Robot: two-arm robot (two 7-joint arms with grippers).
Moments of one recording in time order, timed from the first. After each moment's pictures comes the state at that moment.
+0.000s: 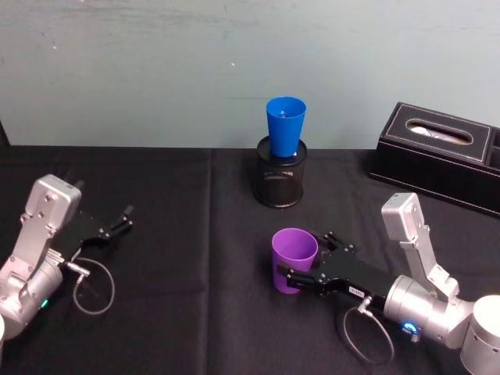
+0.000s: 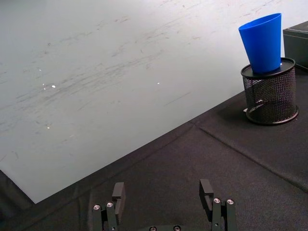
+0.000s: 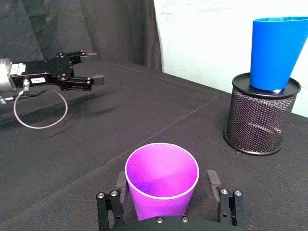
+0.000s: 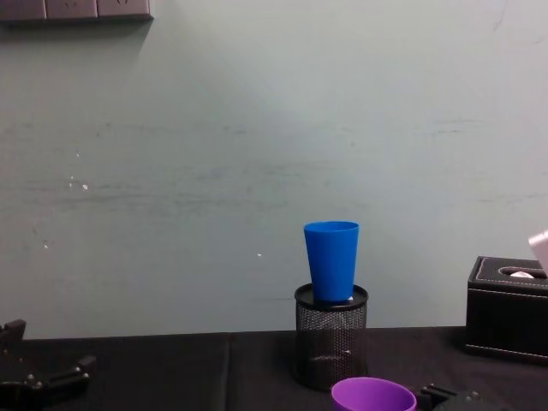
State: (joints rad) left arm -0.20 0.60 0.45 -1.41 -0.25 -0.12 0.03; right arm 0.30 0.42 -0.47 -1.27 0.42 -0.05 0.59
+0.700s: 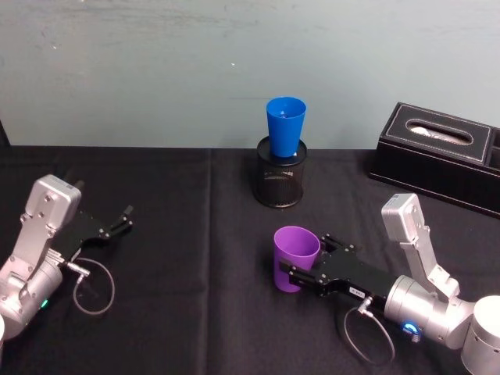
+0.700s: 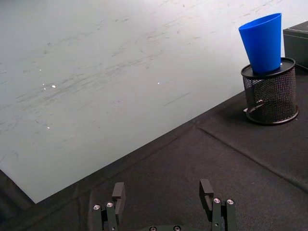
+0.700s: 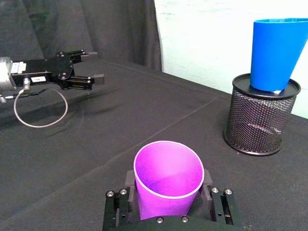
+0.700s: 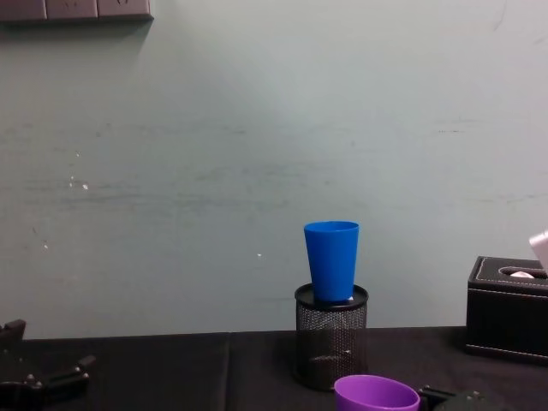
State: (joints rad) left arm -0.20 0.60 0.45 -1.41 -0.25 -0.12 0.03; right arm 0.29 0.42 -0.47 -1.28 0.41 -0.06 0.58
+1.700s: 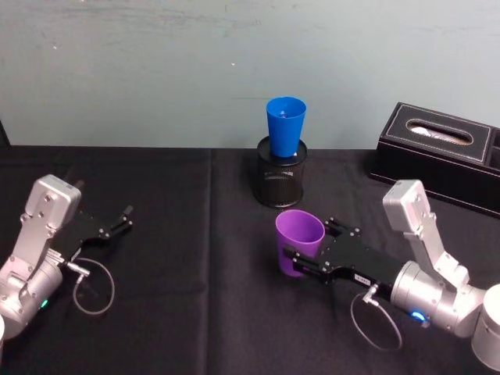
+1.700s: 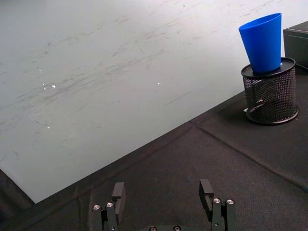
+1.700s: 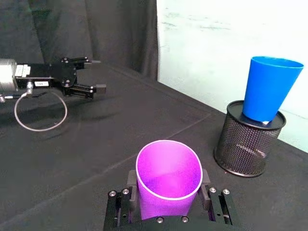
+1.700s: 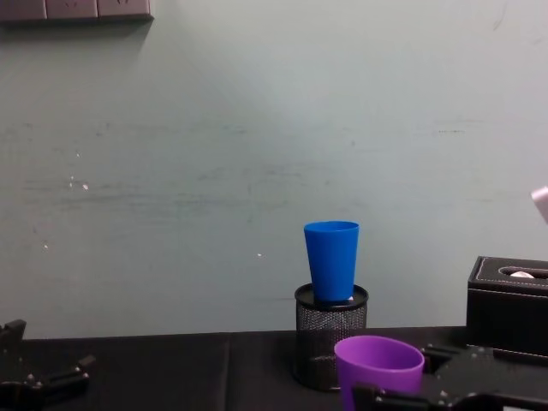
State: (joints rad) left arm -0.20 0.60 0.45 -1.41 -0.25 -0.12 0.03; right arm 0.27 0.47 -0.46 -1.41 0.35 -0.03 0.54
